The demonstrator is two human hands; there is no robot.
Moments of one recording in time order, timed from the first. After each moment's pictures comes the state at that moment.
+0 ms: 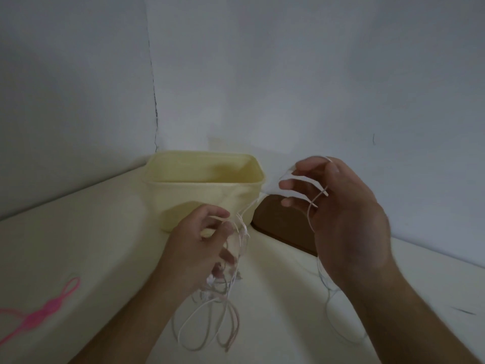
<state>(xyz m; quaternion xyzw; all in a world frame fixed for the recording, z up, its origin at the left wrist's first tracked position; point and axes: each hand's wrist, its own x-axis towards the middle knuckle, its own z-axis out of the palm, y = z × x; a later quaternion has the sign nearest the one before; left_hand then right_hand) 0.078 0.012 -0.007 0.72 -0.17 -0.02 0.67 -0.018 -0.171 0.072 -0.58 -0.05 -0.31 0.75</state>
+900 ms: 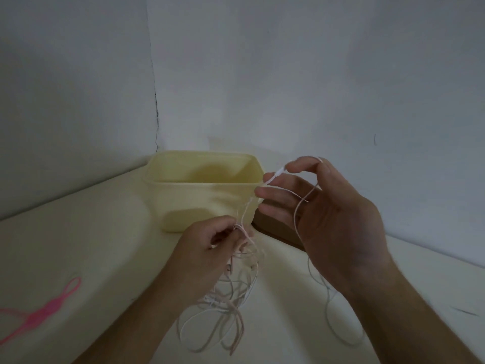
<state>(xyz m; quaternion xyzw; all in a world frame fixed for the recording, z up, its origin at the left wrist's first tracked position) 0.069 0.012 -0.003 0.73 -0.28 -0.03 0.62 -0.024 -0.159 0.079 -0.54 -0.12 -0.14 0.82</state>
